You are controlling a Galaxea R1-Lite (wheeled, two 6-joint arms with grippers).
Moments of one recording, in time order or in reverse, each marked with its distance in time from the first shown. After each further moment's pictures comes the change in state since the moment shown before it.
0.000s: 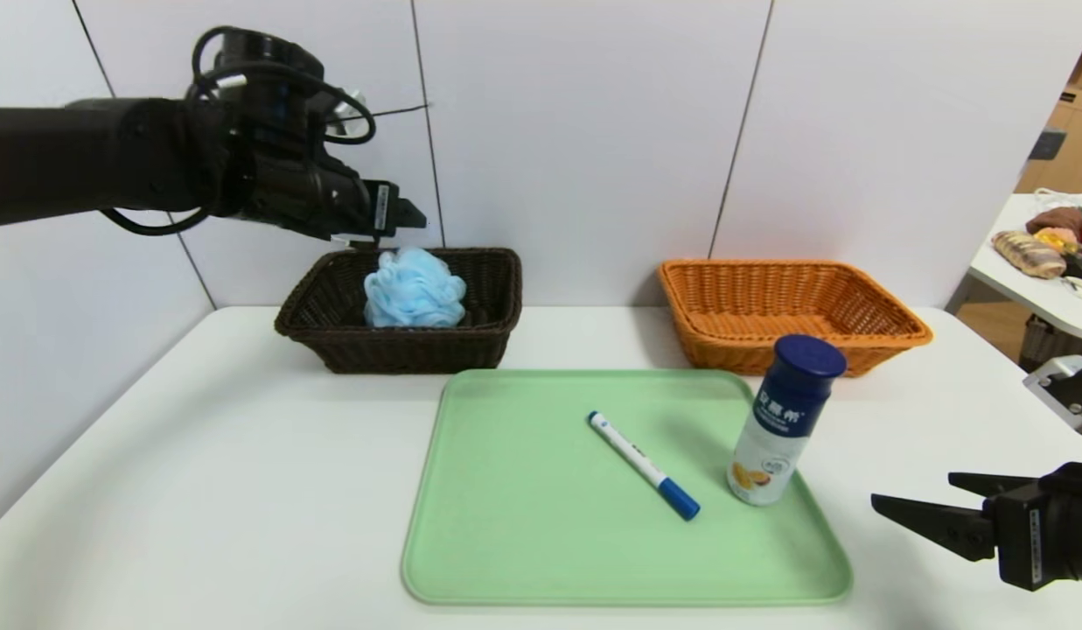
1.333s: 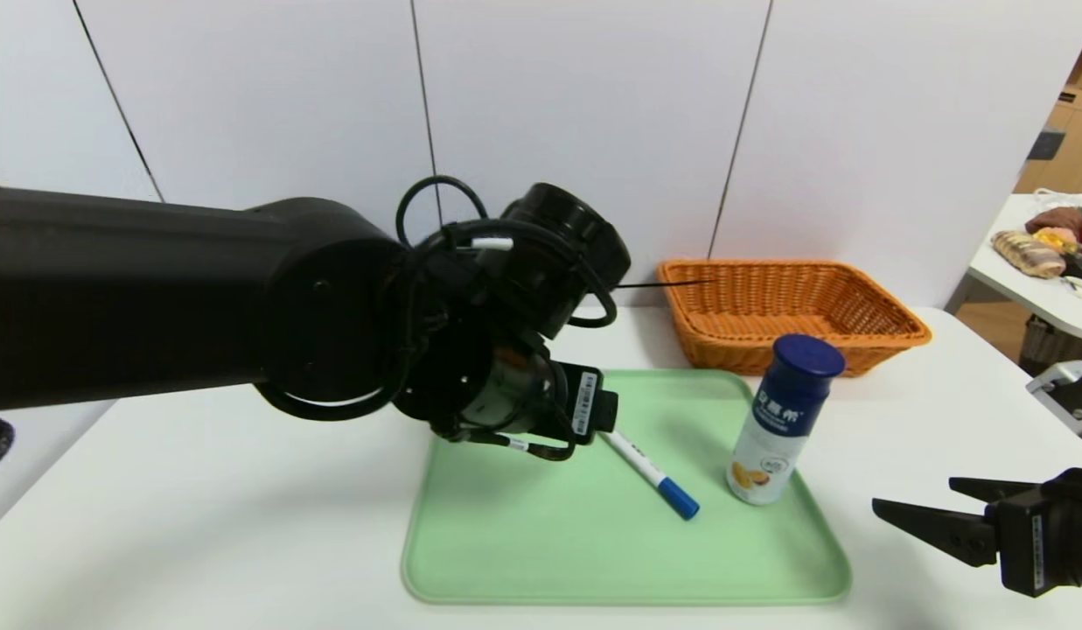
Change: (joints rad) left arm -0.617 -0.032 0.228 0.208 0.279 -0.447; right arm 0.002 -0.009 0.013 -0.003 0.005 0.010
